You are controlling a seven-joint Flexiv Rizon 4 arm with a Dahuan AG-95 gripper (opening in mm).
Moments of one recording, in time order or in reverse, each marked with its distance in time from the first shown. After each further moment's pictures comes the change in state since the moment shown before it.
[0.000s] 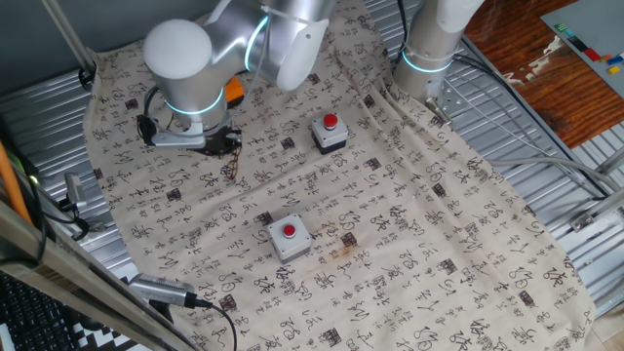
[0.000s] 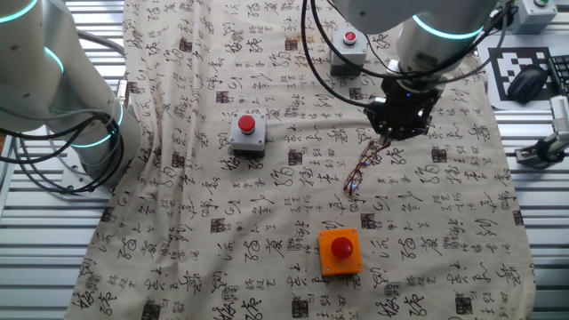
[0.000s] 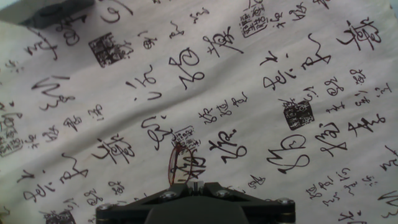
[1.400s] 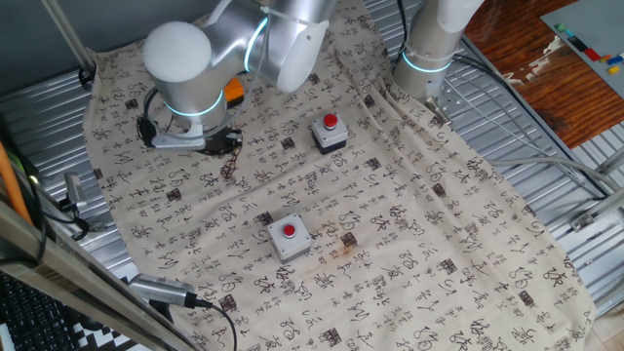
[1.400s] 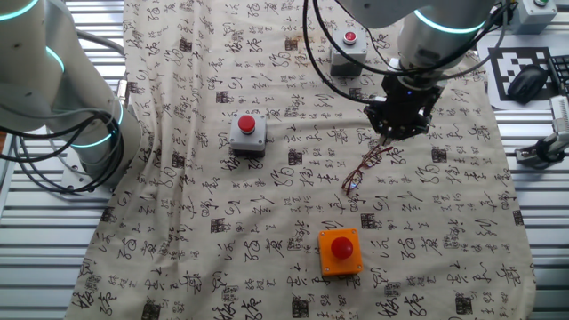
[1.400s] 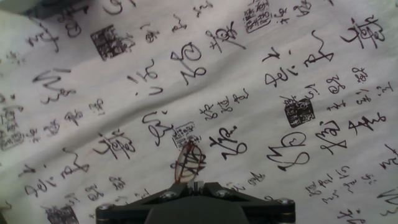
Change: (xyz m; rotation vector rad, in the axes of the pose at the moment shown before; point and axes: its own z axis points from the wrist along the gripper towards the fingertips) arm -0.006 0.004 -0.003 -0.009 -0.004 0.022
